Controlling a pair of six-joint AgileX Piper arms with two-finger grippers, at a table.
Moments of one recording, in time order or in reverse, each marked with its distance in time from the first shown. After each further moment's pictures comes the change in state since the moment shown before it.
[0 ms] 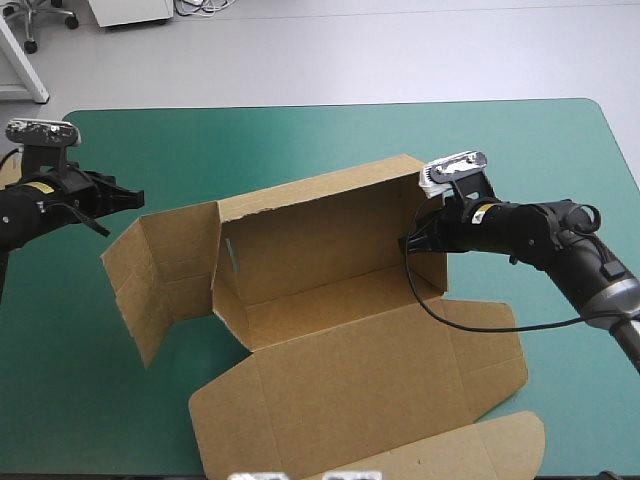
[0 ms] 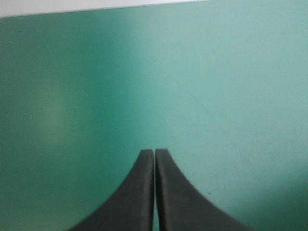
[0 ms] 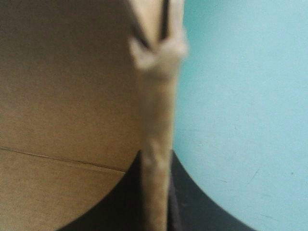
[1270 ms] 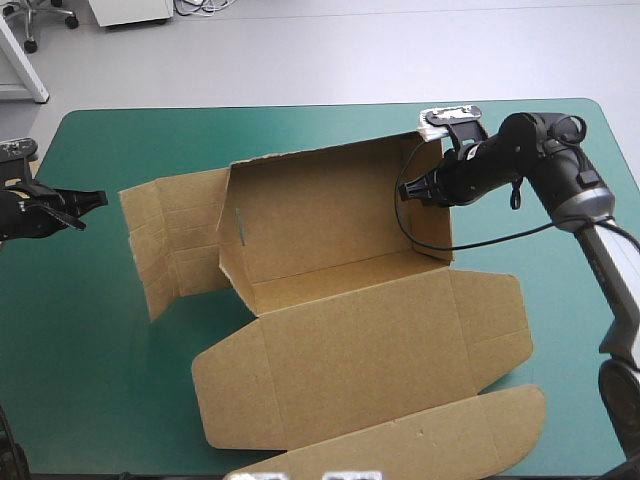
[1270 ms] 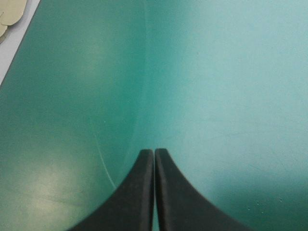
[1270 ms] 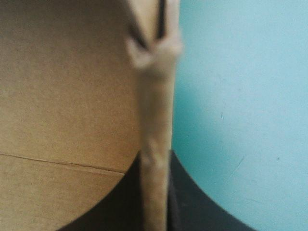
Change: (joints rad) left arm 0.151 0.108 0.000 0.165 0.032 -0.249; right arm -0.107 0.314 -0.483 -0.003 0.434 0.099
